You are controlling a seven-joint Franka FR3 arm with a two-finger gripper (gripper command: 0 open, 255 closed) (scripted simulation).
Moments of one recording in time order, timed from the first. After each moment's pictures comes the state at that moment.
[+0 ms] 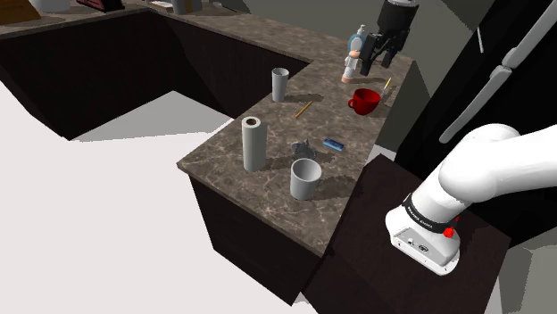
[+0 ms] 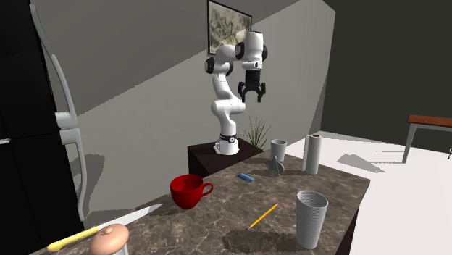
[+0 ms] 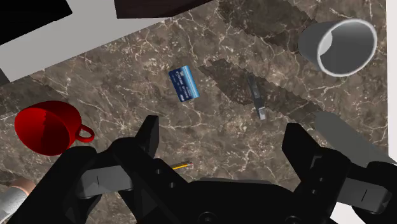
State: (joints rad) arm -0.01 -0.75 -0.04 -2.42 -0.06 1.69 0.06
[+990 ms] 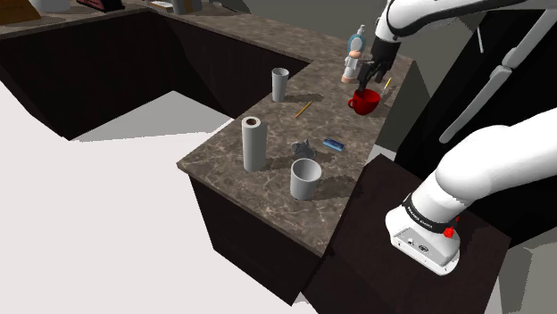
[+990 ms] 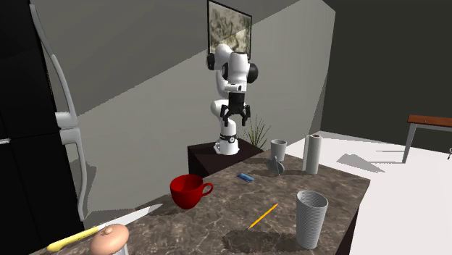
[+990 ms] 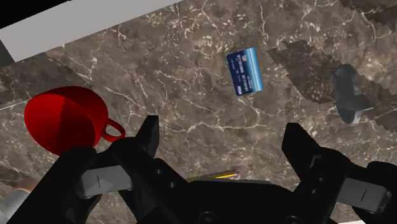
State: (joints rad) arm -0.09 -0.51 -0.24 -2.52 -0.19 2.07 -0.17
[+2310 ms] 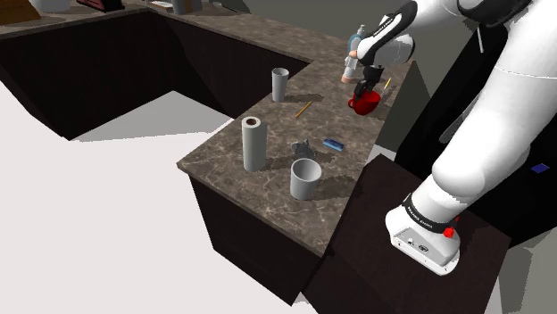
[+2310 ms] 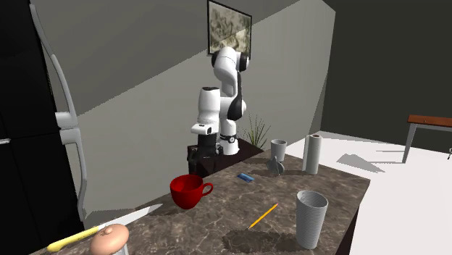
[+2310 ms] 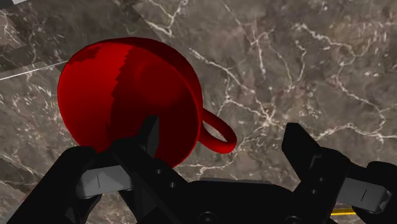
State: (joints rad) arm -0.18 0.23 -0.44 -2.20 0.06 2.53 -0.66
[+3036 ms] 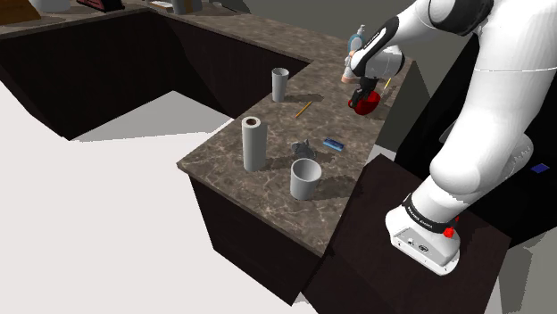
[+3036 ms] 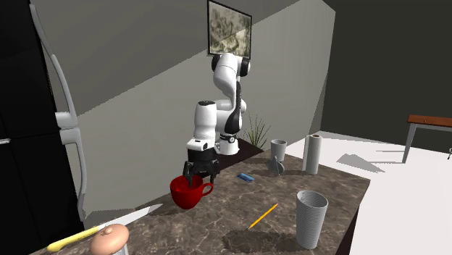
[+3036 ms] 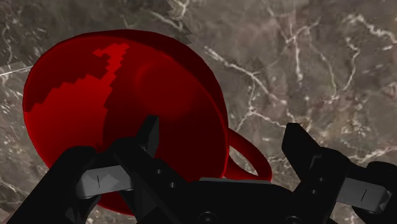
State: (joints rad) arm -0.25 0.39 -0.39 -2.13 0.17 2.62 -0.76
